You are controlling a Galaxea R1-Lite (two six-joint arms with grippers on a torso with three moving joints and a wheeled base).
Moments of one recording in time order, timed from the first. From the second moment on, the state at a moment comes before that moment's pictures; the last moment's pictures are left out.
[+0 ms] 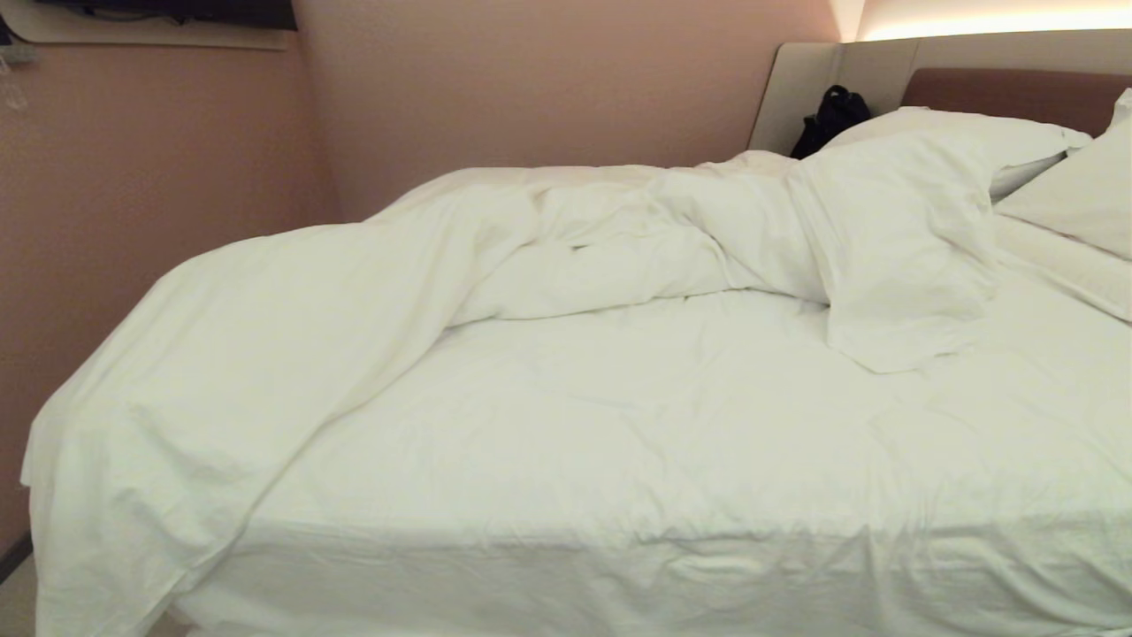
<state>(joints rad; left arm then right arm) 0.97 1.72 -0.63 -0.39 -0.53 0.15 -0.01 0.00 0.00 0.00 0.00 0.00</state>
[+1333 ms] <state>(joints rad) 1.23 1.98 -0.47 -0.40 -0.81 0.66 -0.01 0.00 0.00 0.00 0.00 0.00</state>
